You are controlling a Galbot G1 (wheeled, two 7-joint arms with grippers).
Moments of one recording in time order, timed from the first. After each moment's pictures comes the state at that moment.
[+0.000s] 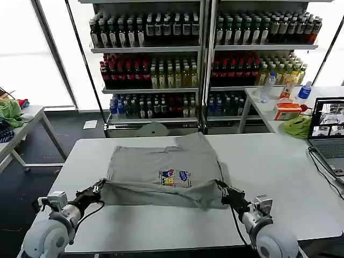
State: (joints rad) left arm 1.28 -1.01 -0.56 -1.94 -0.78 0.57 -0.12; right arm -1.19 1.01 0.26 1.98 0.73 -0.42 0.18
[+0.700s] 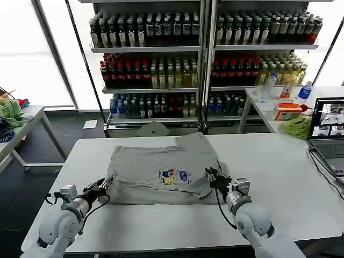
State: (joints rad) left arm 1.20 -1.03 -0.52 -1.81 -0.76 0.55 -0.11; right arm -0.99 1.07 0.17 1.81 0.68 -0.42 0.19
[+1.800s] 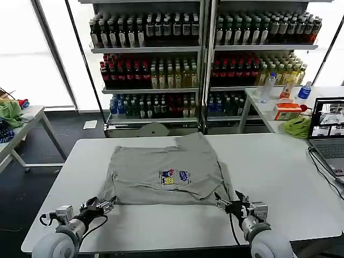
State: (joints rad) left arm 1.40 -1.07 -0.58 -1.92 -0.70 0.57 -0.08; right arm -1.35 1.02 0.31 2.07 0.72 -0.56 0.37
